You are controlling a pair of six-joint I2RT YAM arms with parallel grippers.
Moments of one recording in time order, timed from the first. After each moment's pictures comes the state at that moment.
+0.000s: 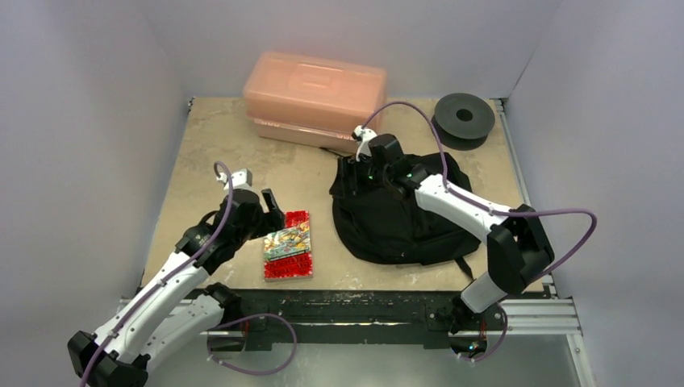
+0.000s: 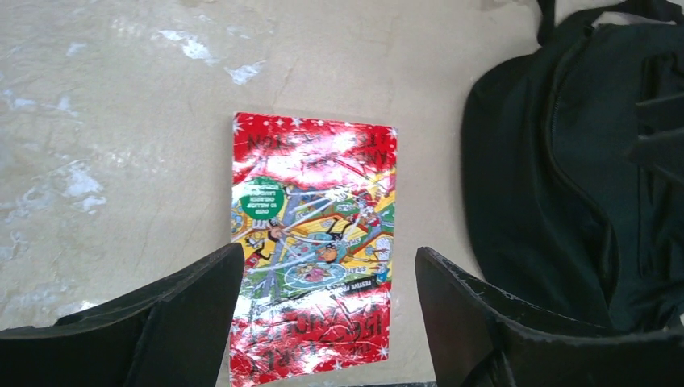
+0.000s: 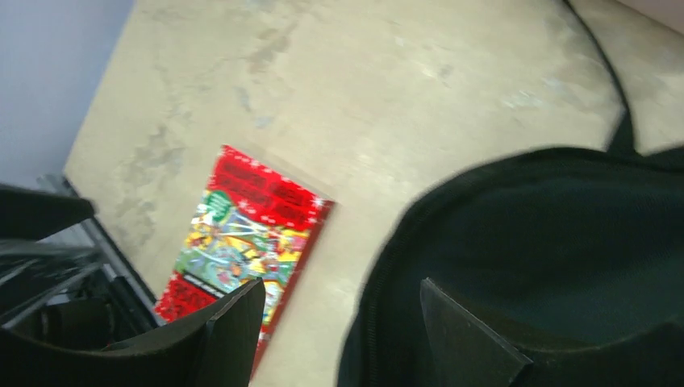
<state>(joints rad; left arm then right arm) -0.56 0.76 0.71 -0.68 -0.27 -0.70 0.63 1.57 1.12 -0.20 -0.26 0.40</state>
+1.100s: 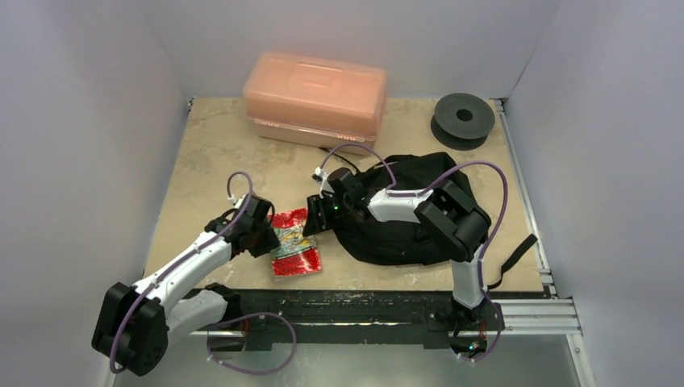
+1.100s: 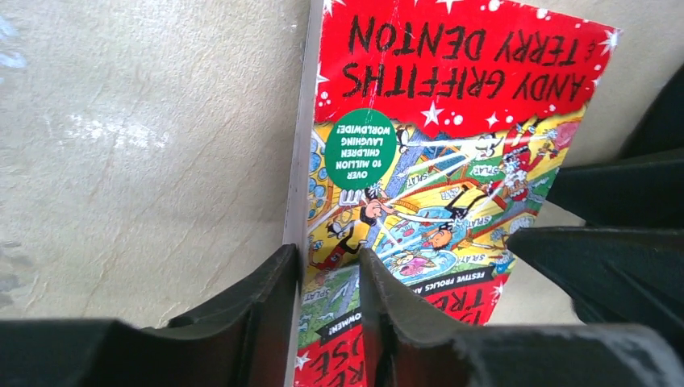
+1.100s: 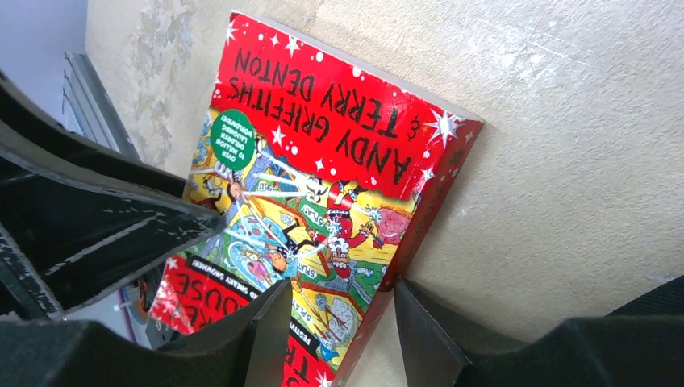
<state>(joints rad) -0.44 1.06 0.54 -0.61 -0.10 -0.89 0.84 1.97 1.14 0.07 -0.49 0.58</state>
